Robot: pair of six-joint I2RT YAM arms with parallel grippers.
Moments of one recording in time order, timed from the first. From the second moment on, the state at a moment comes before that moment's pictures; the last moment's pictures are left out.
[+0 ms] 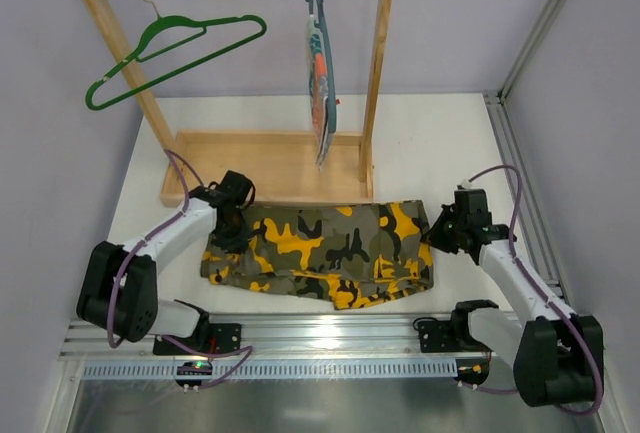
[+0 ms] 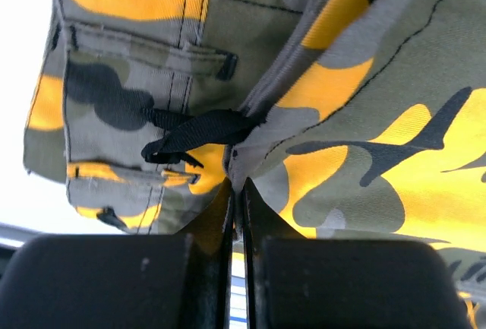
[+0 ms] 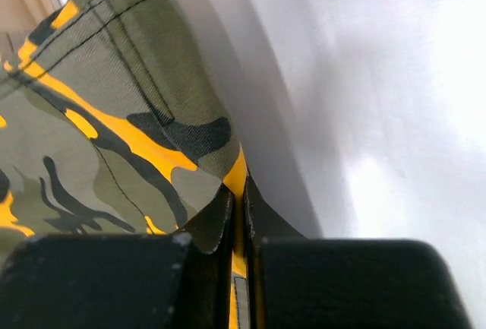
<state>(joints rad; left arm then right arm) -0.35 1.38 0.84 -0.86 -0.16 -0.77 0.09 1.04 0.49 -0.43 -0.19 0.58</state>
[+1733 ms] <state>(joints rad) -0.38 1.31 1.00 -0.87 -0.03 -0.75 0.42 0.92 0.70 -0.52 -0.33 0.42</state>
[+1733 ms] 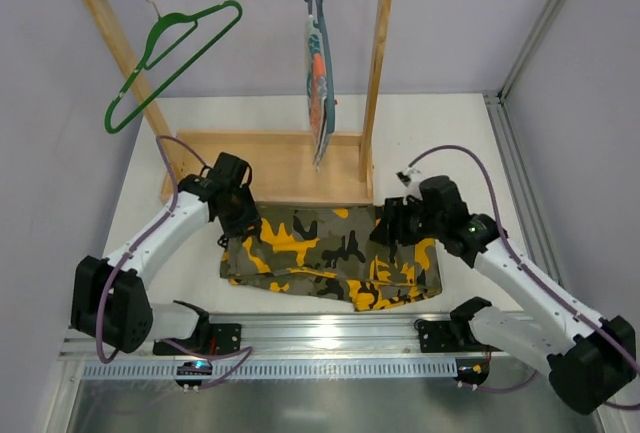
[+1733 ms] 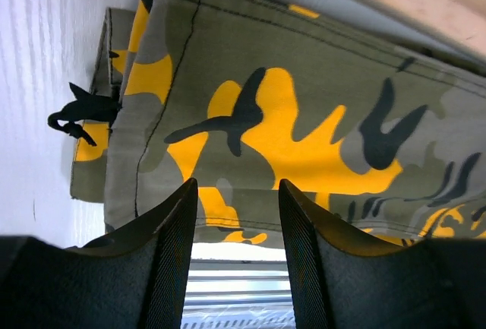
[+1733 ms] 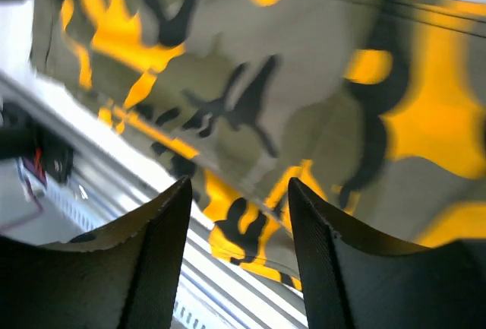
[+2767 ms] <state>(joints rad) -0.27 1.44 0.79 -0.69 0.03 -0.73 1.15 1.53 0.78 -0.25 0.18 0.12</state>
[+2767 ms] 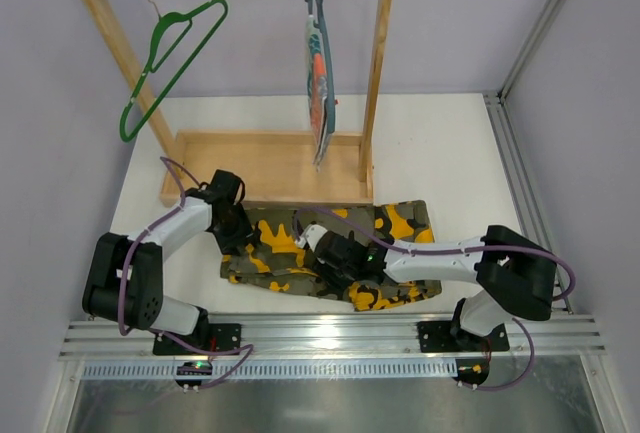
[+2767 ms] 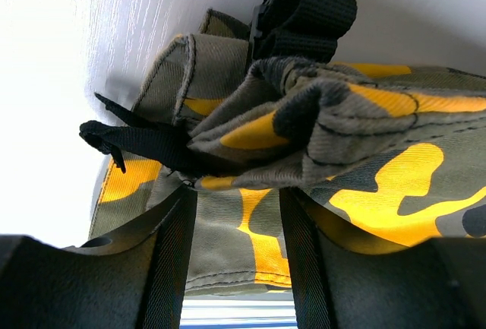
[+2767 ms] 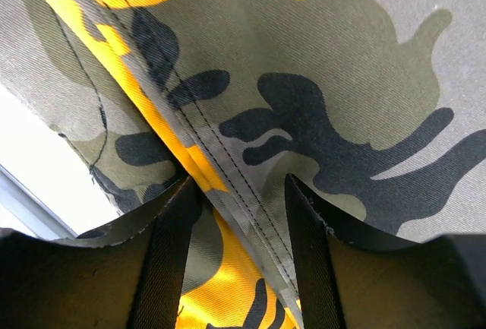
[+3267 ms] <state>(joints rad) -0.27 1.48 0.81 -0.71 0.03 -0.74 1.23 1.50 0.83 -0.34 0.30 0.12</state>
